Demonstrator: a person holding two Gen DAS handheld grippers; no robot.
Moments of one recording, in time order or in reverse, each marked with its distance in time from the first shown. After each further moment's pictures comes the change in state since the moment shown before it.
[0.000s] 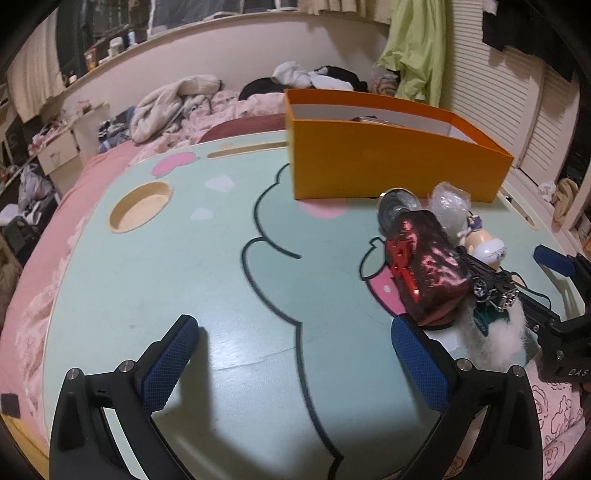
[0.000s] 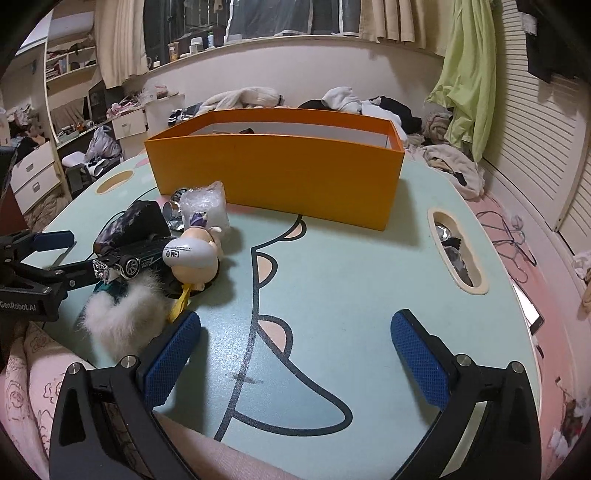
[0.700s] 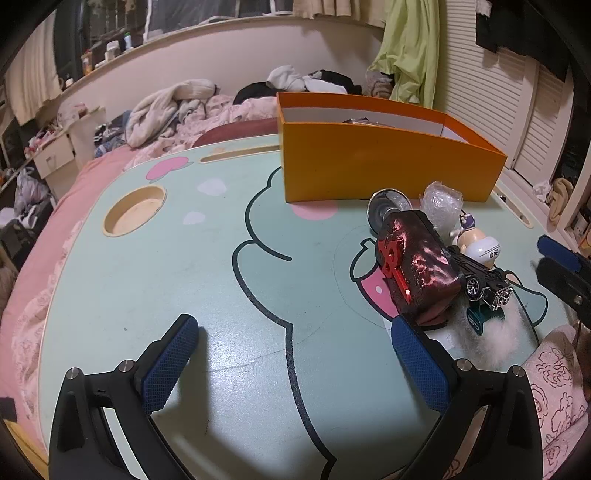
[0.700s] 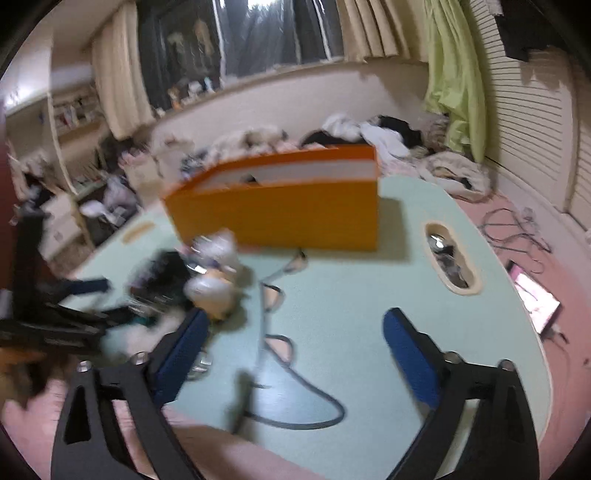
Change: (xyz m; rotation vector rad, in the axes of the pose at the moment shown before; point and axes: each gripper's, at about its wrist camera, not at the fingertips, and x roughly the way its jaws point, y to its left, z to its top) left arm -0.032 -0.011 0.016 0.010 -0.016 -0.006; right arm -0.033 -0.013 0.003 0.124 -0.155 0.212
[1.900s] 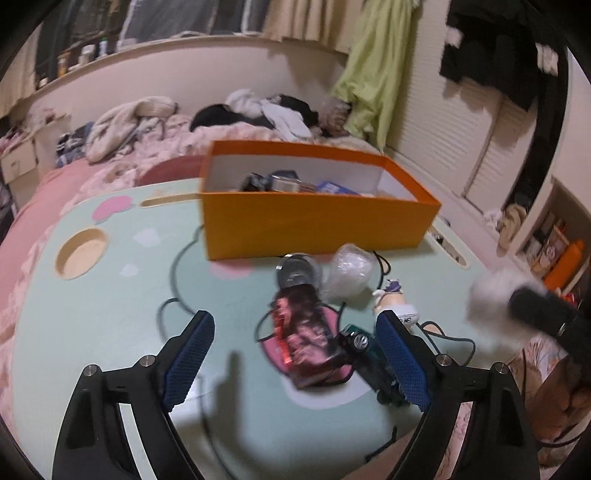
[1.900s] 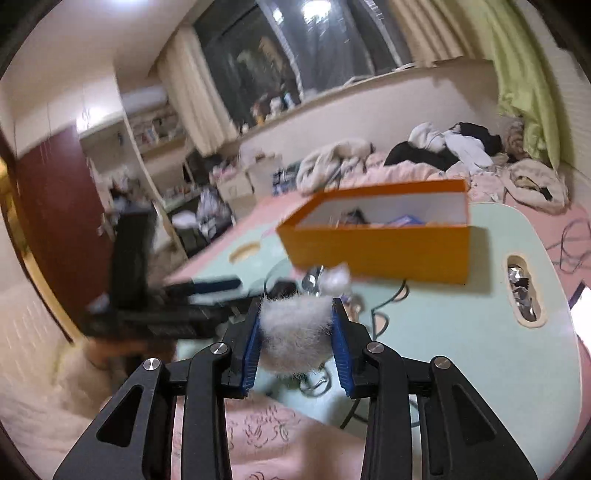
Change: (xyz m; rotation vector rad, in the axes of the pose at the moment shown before) left arm -0.025 -0.041 0.049 -0.006 -0.070 -0.204; right arm -0.010 0.004 0.037 0.018 -0.061 0.275
